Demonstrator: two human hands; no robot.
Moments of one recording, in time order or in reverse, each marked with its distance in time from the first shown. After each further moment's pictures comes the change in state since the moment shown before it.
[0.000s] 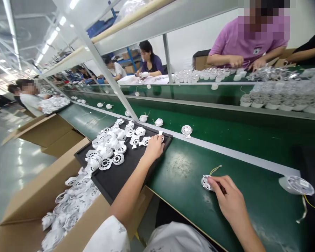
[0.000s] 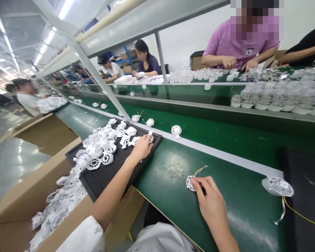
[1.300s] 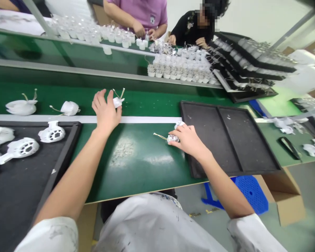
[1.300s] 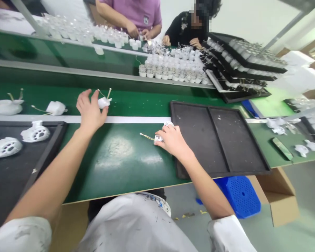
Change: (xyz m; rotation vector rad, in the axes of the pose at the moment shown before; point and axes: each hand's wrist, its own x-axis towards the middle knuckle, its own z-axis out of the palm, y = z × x) left_hand 0.096 0.121 0.117 -0.142 0.177 0.281; right_hand 0.011 0.025 -0.166 -0.802 -0.091 -0.133
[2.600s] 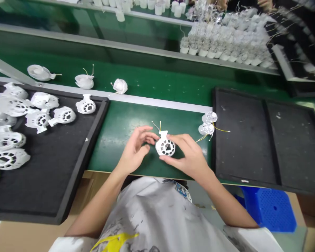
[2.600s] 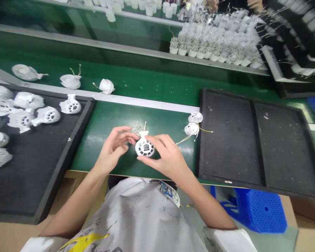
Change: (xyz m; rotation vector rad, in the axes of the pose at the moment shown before) left_hand -0.181 0.061 -0.065 -1.006 -0.472 -0.350; right_hand -0.025 -0.118 0.023 0.596 0.206 -0.166
